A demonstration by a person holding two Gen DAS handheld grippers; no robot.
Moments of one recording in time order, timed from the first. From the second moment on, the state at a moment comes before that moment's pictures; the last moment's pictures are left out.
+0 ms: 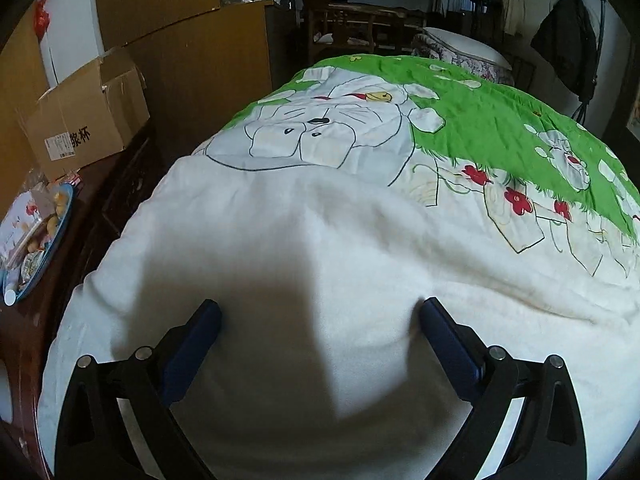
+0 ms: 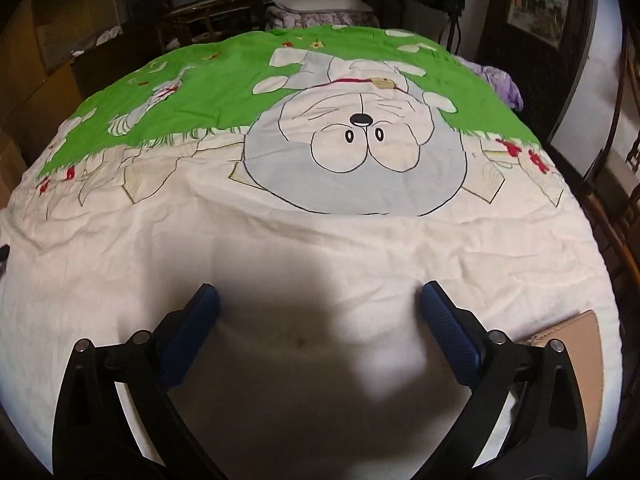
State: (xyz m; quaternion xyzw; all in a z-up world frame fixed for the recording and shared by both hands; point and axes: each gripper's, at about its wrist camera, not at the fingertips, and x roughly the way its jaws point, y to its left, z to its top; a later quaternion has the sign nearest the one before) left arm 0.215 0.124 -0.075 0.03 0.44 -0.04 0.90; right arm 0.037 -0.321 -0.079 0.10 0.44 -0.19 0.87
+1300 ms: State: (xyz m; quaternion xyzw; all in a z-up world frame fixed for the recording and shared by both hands) left arm 0.211 0.127 -0.078 0.02 0.43 -0.04 0.90; right arm 0.018 -0.329 -0.086 0.14 0.41 -0.19 0.88
